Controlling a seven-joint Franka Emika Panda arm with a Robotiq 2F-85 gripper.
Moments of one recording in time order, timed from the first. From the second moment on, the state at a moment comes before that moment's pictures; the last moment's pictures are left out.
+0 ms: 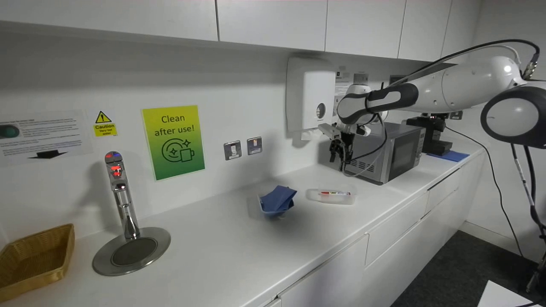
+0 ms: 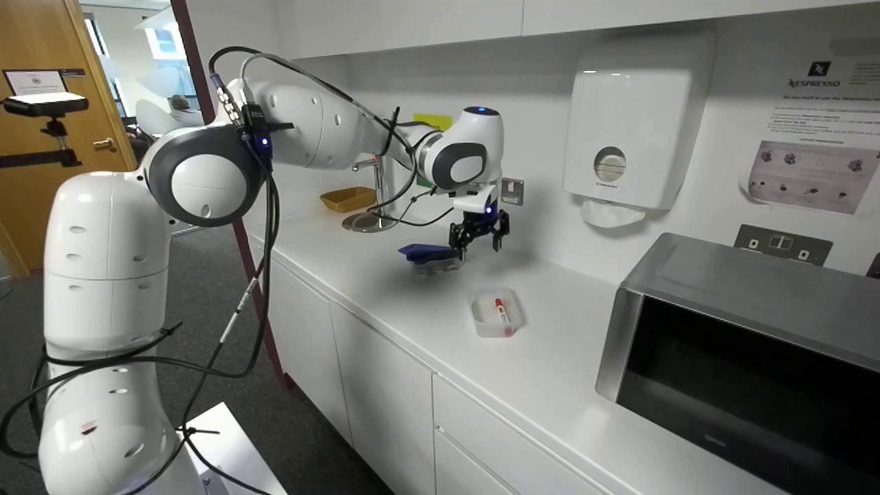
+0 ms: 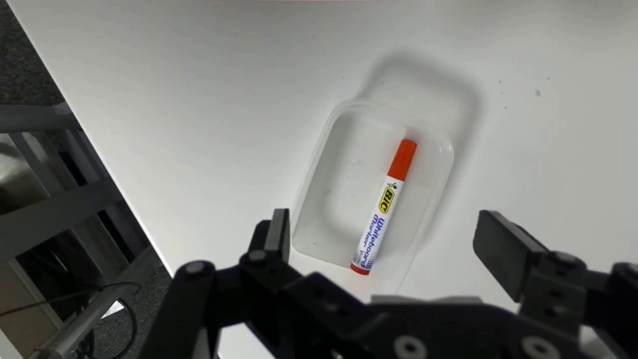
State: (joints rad) arm -0.11 0.33 -0.08 -1.56 0.17 2.04 1.76
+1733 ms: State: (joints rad) arm -0.09 0.65 -0.11 -1.25 0.18 1.99 2.06
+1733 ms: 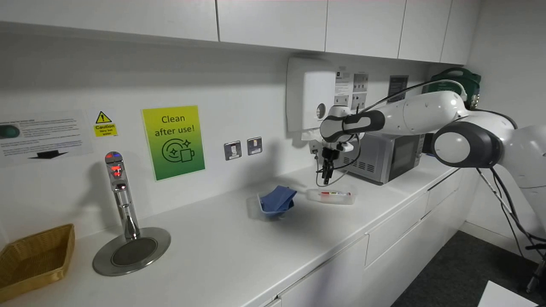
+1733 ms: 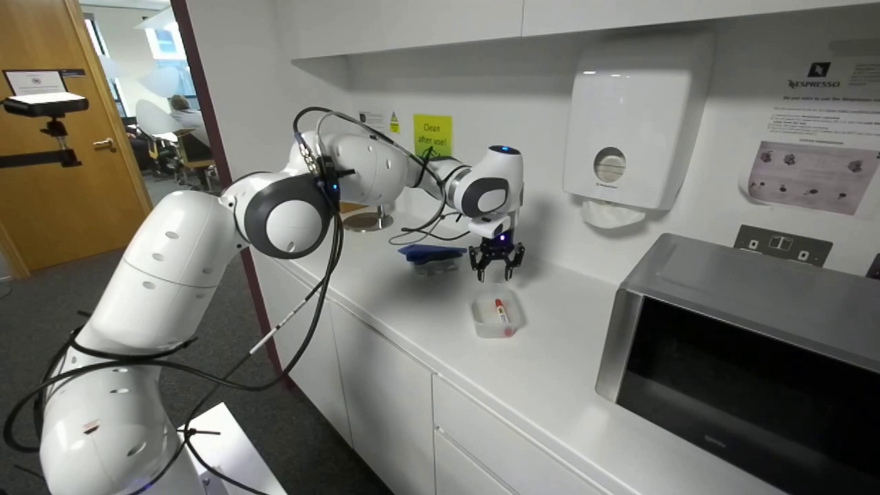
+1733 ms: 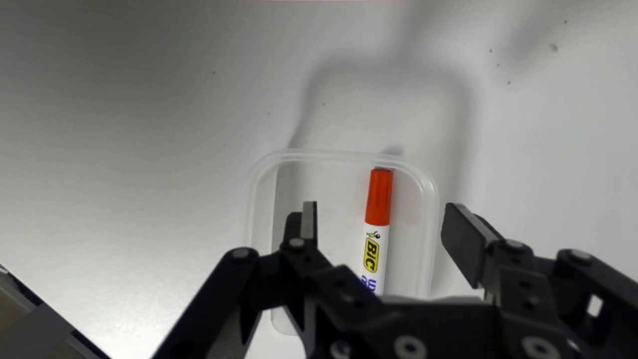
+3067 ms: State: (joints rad) arm -0.11 0.66 -0.13 -1.27 0.18 1.89 2.06
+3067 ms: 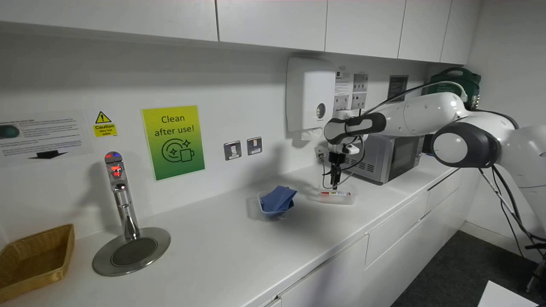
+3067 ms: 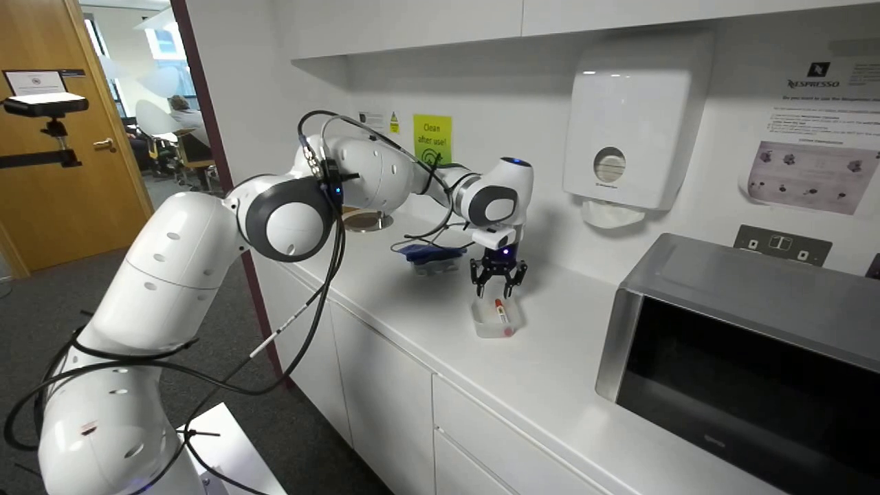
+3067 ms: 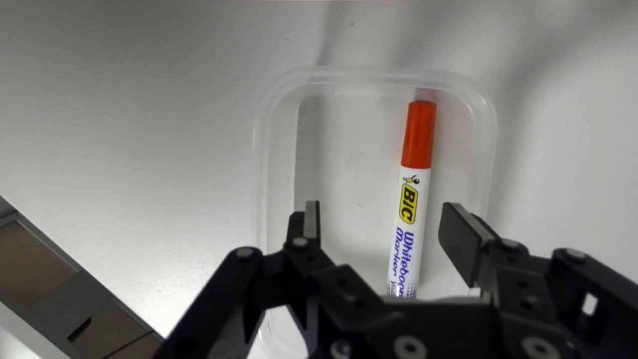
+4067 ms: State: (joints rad) arm -0.09 0.70 -0.16 -1.27 0.12 1.89 2.11
